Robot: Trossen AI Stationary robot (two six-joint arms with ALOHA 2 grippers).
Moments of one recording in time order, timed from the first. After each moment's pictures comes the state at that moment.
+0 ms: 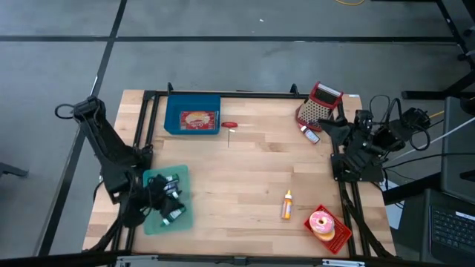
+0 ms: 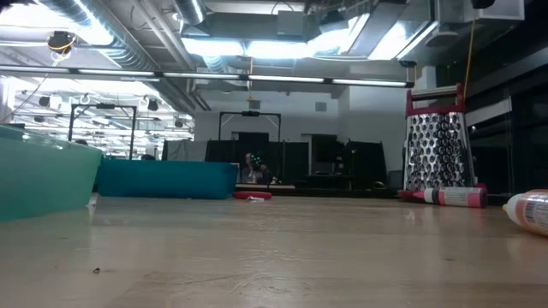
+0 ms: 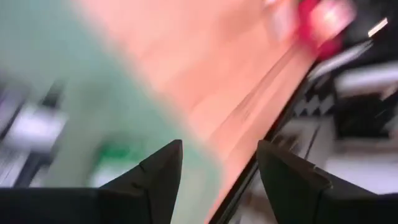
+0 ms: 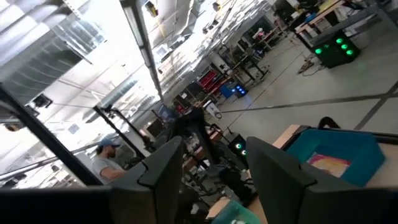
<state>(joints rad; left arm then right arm) -1.05 1.17 0.71 -0.52 -0.72 -1.95 0.61 0.48 0.67 0.13 0.89 0.54</state>
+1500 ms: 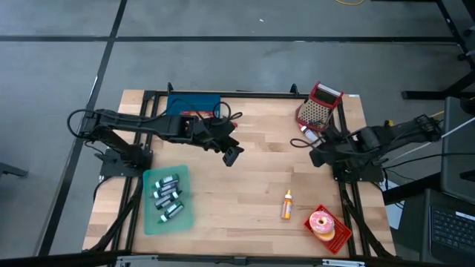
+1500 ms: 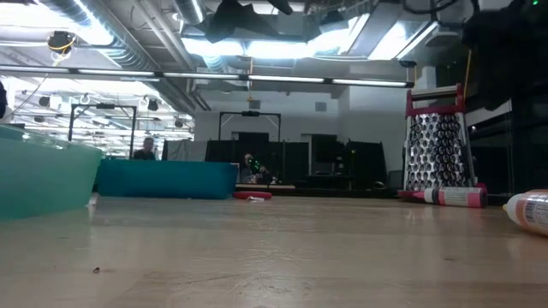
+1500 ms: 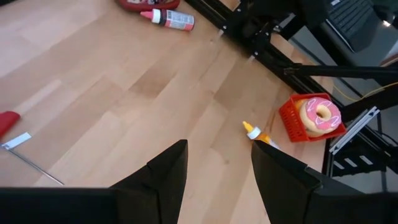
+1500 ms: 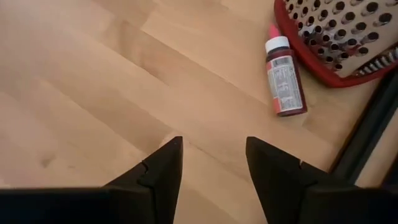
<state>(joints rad) -0.03 1.49 1.36 -0.53 -0.13 -0.68 0.32 0.82 0.82 -1.29 0.46 1.25</state>
